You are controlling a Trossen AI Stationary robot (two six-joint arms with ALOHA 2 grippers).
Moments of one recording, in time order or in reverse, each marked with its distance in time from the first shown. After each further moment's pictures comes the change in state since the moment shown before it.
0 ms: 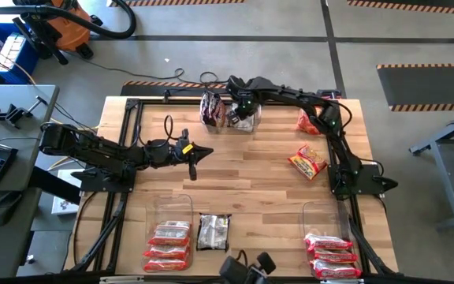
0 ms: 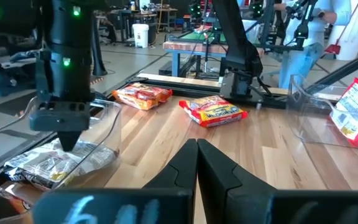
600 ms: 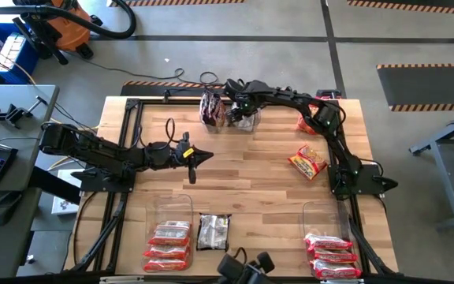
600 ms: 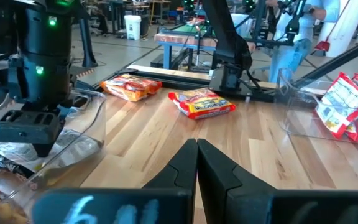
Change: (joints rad) left arm -0.033 0.000 0.000 -0.029 0.000 -0.035; right arm 0.000 0.078 0.006 0.052 0.065 0.124
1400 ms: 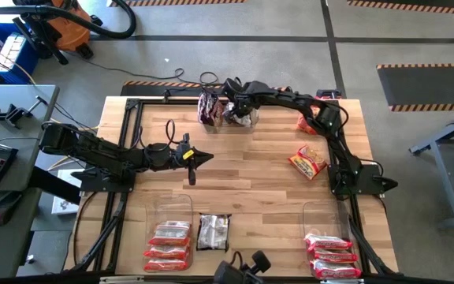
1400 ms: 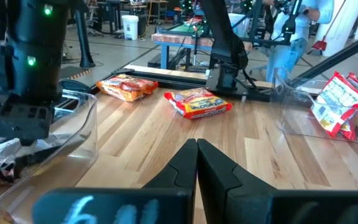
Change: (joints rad) left arm -0.021 0.000 0.000 0.000 -0.008 0.000; right arm 0.034 -0.050 -0.009 0.055 0.071 -0.112
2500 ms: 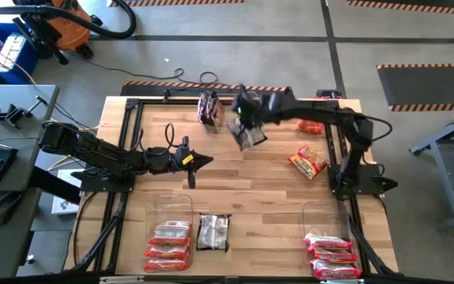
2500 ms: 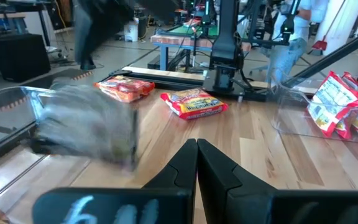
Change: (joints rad) left arm -0.059 0.000 0.000 0.003 -0.062 0.002; right arm 0.257 -0.438 -0.201 -0.093 0.126 -0.066
